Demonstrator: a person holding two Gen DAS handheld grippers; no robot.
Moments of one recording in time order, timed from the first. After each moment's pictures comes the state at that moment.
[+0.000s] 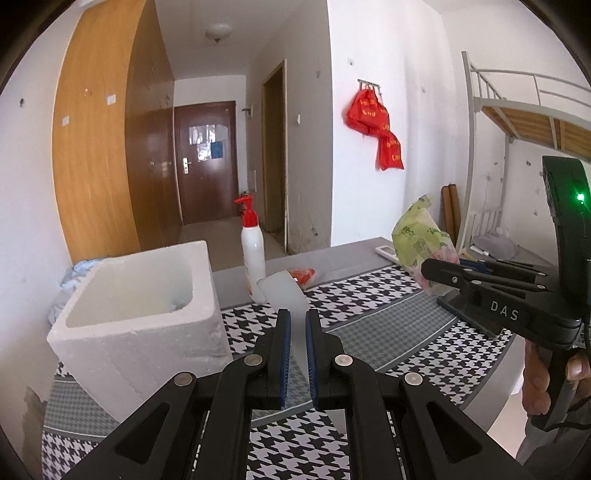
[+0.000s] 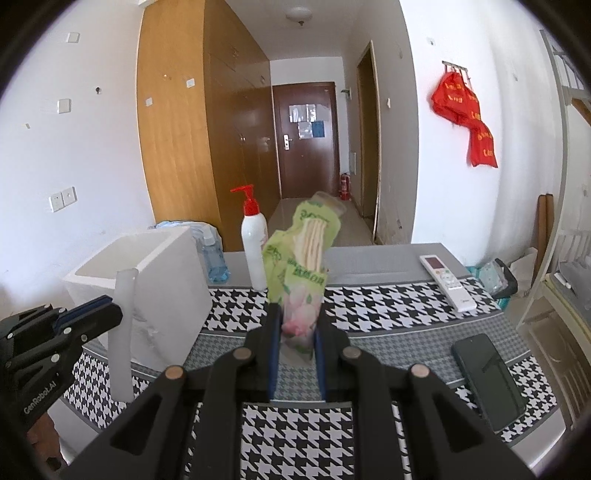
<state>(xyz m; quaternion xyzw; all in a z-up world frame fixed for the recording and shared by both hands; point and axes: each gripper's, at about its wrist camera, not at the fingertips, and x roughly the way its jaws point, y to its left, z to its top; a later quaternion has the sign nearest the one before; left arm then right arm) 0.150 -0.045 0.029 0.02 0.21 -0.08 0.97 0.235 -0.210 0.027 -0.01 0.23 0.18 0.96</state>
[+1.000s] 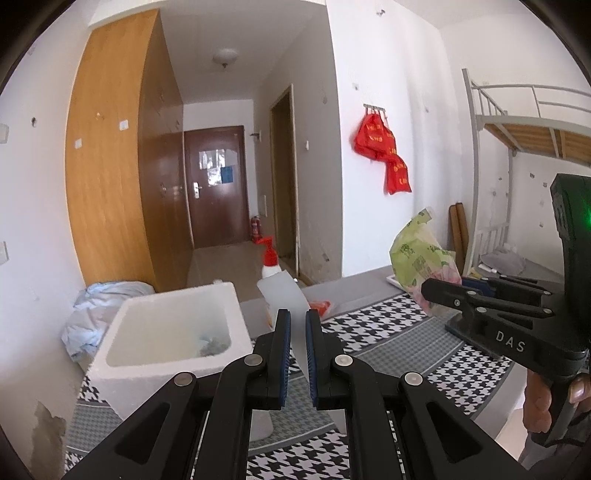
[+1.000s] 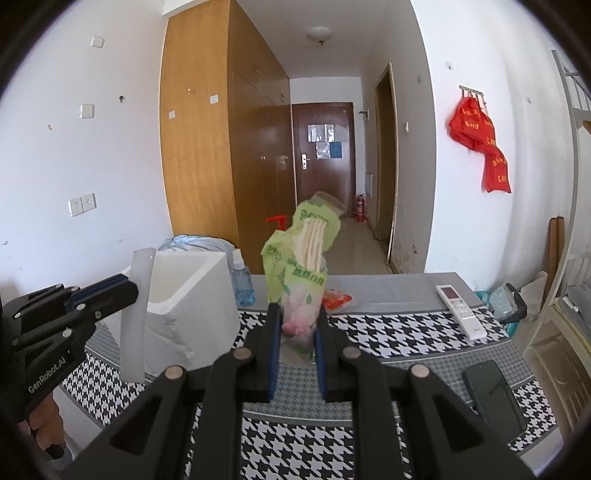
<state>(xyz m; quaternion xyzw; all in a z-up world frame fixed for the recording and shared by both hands) 0.136 -0.030 0.063 0.03 0.16 -0.06 0.98 0.217 -0.189 0.053 -0.02 0.19 0.21 0.96</state>
